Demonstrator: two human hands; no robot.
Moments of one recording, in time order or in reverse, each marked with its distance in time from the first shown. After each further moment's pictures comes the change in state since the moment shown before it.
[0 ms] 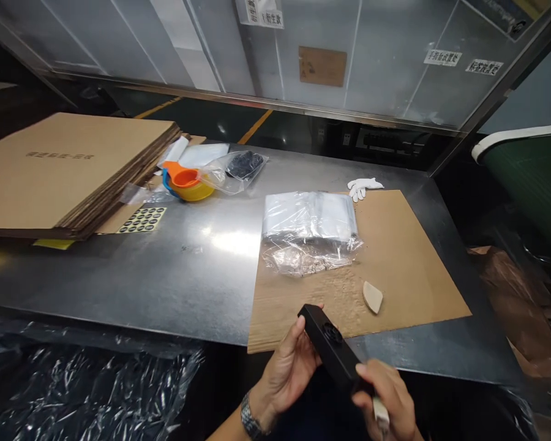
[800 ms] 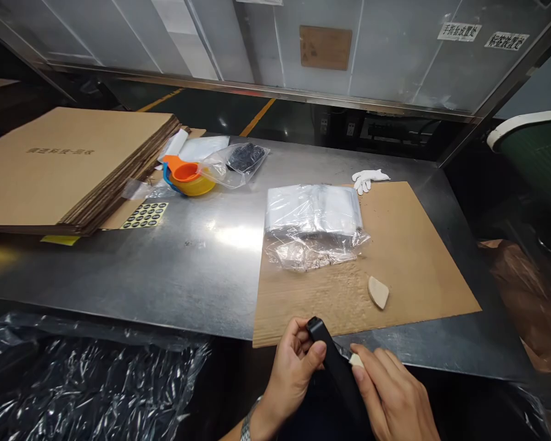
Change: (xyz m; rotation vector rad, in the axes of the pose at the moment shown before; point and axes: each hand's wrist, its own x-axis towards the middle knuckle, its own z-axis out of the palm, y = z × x) left_hand -0.015 -0.006 -0.006 0.760 0.136 0.307; right_hand 0.028 -0.022 -0.007 -0.333 -0.396 0.202
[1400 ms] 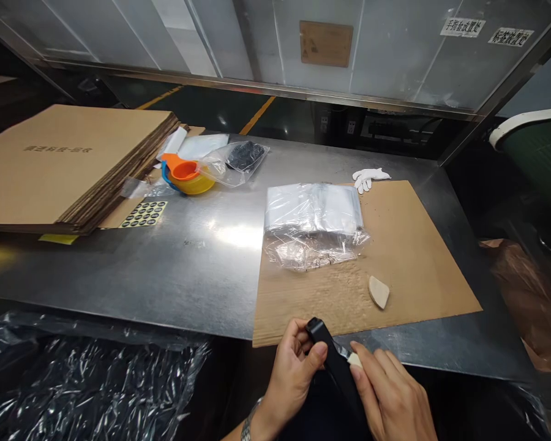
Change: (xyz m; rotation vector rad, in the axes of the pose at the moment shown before) left_hand -0.001 0.002 0.002 0.032 0.038 0.010; right_hand -0.008 0.005 0.009 -0.099 -0.045 0.011
